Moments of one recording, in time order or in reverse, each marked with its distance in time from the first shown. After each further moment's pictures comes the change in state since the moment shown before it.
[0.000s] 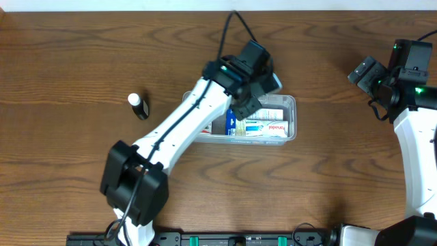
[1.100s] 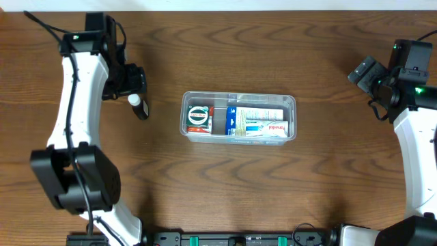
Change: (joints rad) left arm 0.708 -0.034 0.006 -0.265 -0.032 -0.502; right arm 0.000 0.000 0.000 0.000 0.000 0.000
